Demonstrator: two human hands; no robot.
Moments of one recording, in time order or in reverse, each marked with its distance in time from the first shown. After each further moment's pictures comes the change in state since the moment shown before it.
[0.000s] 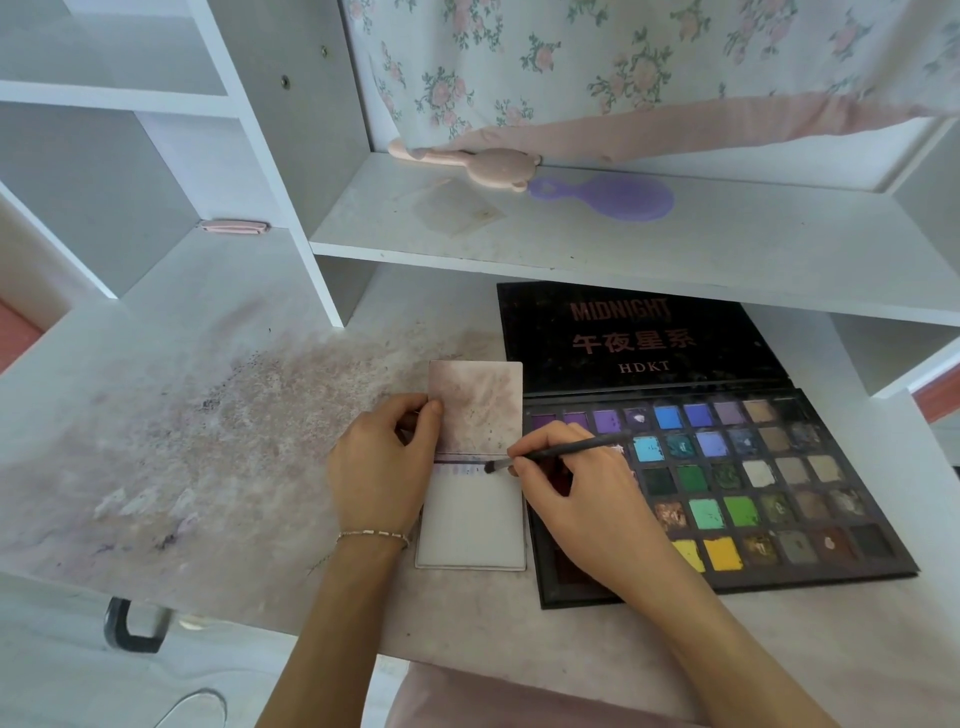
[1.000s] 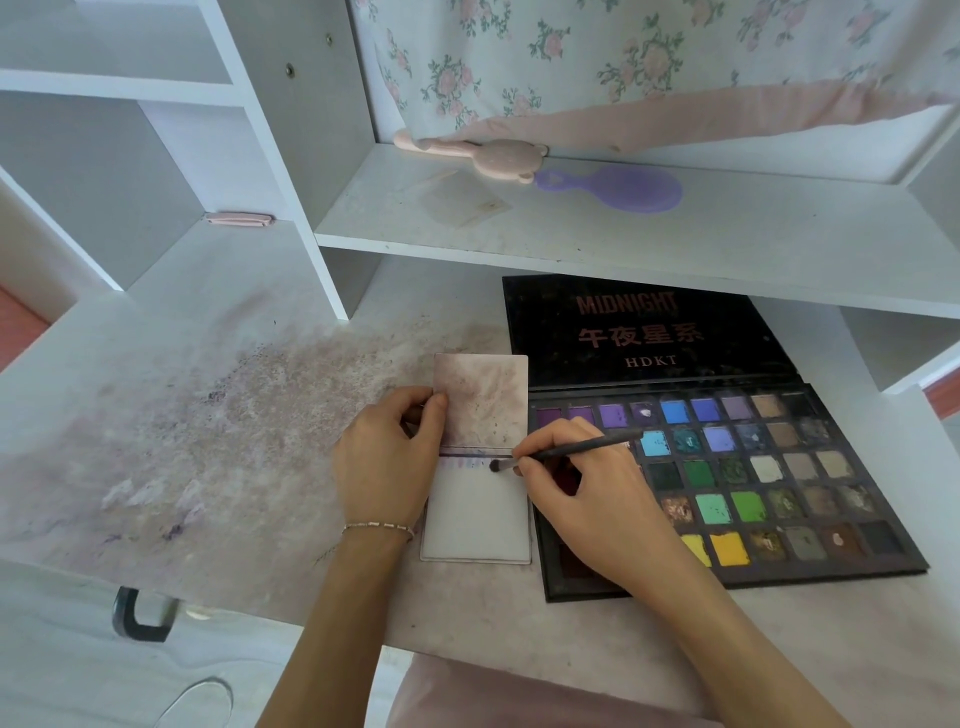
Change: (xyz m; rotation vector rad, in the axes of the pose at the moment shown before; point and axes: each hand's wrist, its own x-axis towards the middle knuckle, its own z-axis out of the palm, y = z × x) left_hand 0.001 -0.001 0.001 -0.007 -0.007 0.005; right_hand -0.002 -0.002 -0.002 0.008 -0.017 -0.016
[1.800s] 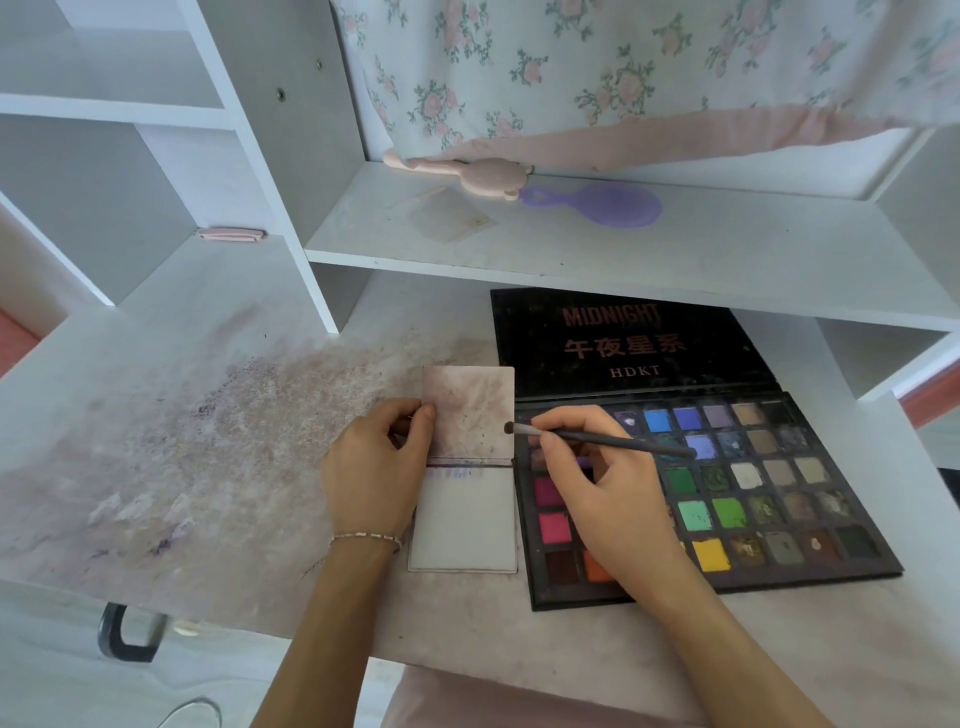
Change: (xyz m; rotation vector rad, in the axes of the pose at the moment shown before) left_hand 0.000 0.001 -0.001 -0.018 -0.006 -0.009; right_hand -0.003 -0.003 -0.009 0.312 0.239 -0.024
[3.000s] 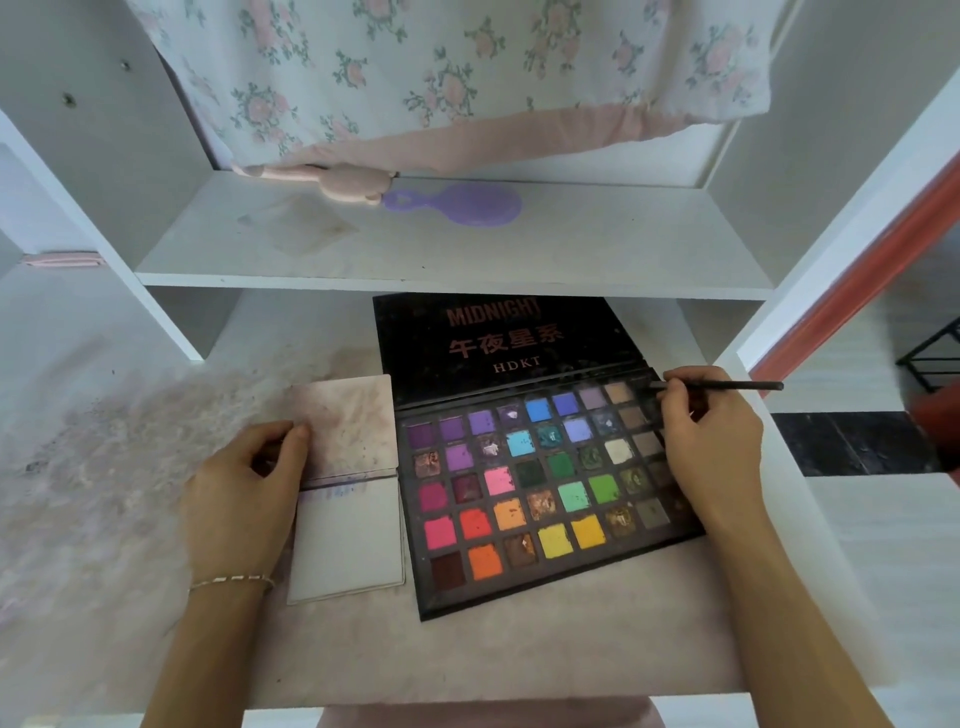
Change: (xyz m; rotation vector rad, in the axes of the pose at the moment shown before) left_hand 0.000 0.000 0.000 0.039 0.002 0.026; right_hand 0.005 0.055 -0.137 -0.425 0.565 0.222
